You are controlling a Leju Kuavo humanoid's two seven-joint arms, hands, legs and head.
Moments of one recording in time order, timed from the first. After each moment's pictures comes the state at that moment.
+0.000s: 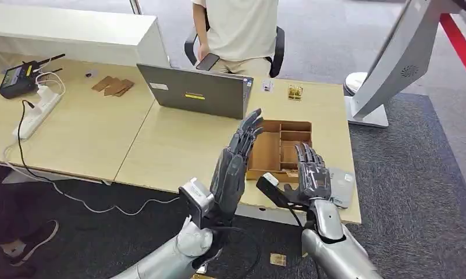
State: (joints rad) left arm -0.40 -0.14 -1.05 -1.36 0.13 0.51 -0.56; right arm -0.58 -0.07 0.80 -0.74 1.00 -0.49 0.20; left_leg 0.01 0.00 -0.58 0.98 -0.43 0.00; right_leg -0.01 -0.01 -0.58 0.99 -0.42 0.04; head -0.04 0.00
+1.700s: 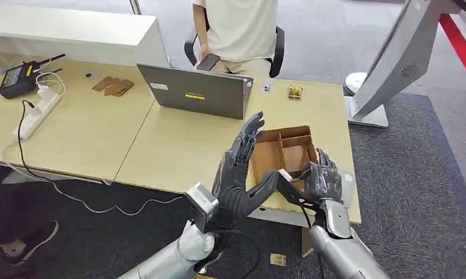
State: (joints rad) left arm -0.39 -0.15 -1.05 -1.36 0.09 0.53 -0.55; right arm -0.62 -0.07 0.77 -0.58 0.88 -0.56 0.17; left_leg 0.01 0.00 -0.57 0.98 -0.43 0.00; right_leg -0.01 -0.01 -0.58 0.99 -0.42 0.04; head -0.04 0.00
